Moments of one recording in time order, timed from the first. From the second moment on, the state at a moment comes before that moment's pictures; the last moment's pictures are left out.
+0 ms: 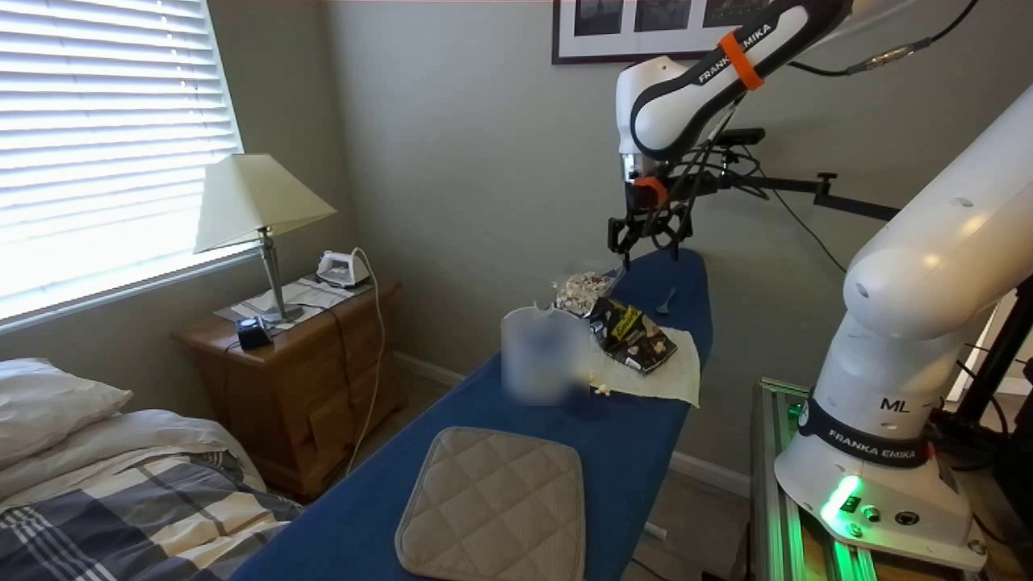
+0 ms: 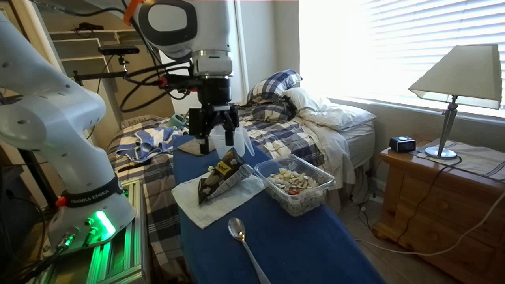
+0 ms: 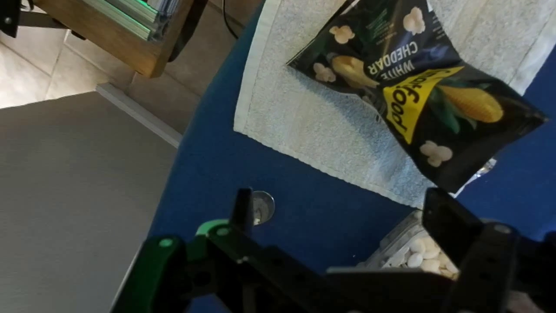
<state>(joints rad) -0.39 -0.41 -0.09 -2.62 -0.25 2.13 0.69</state>
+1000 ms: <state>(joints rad) -0.42 -0.38 -0.11 -2.76 -0.18 2.42 1.20</state>
